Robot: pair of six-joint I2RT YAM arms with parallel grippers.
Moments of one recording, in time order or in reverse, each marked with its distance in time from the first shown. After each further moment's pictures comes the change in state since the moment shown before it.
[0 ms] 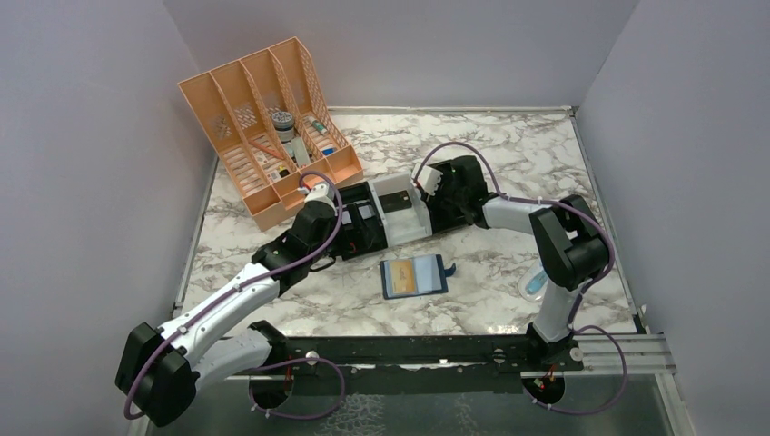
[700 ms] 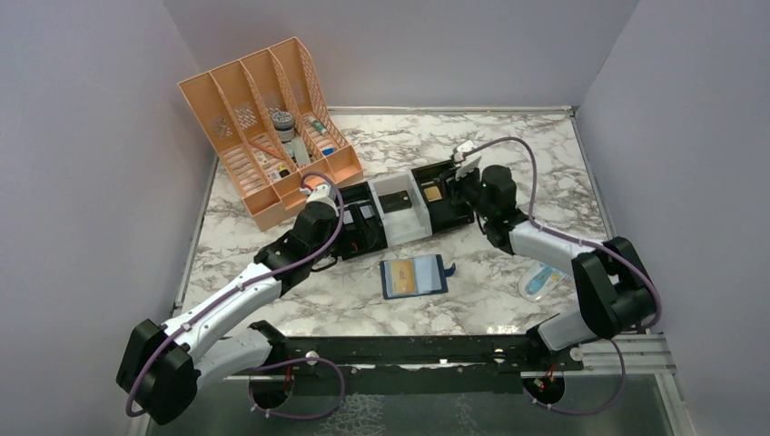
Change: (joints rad) left arm 0.000 0.009 -0.019 0.045 0.018 -0.014; right arm 0.000 -0.302 -0.220 0.288 0.056 0.591
